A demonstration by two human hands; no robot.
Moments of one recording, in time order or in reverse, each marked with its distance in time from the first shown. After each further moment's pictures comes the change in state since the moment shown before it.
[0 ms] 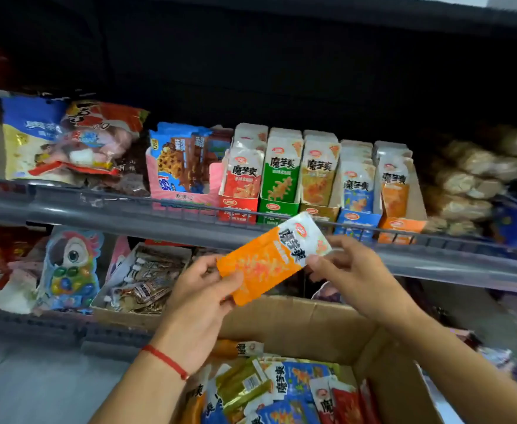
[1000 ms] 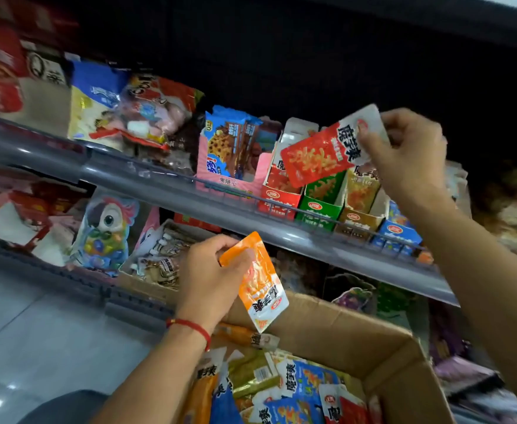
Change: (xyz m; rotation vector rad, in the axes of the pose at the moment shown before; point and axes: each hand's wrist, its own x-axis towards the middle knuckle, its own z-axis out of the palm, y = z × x) left_hand 0.012 0.004 -0.035 0.648 0.343 0.397; right_hand 0.105 -0.114 -0.013 -0.172 0.424 -0.451
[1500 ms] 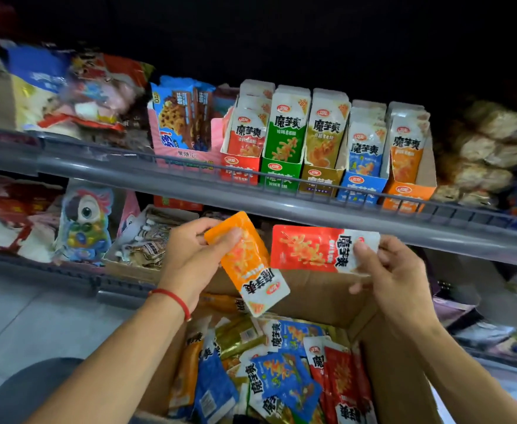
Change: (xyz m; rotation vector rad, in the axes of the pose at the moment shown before) left_hand -0.021 -0.002 0.030 -0.183 -0.166 -0.081; right_hand -0.201 0.095 -0.057 0.333 -0.082 0.524
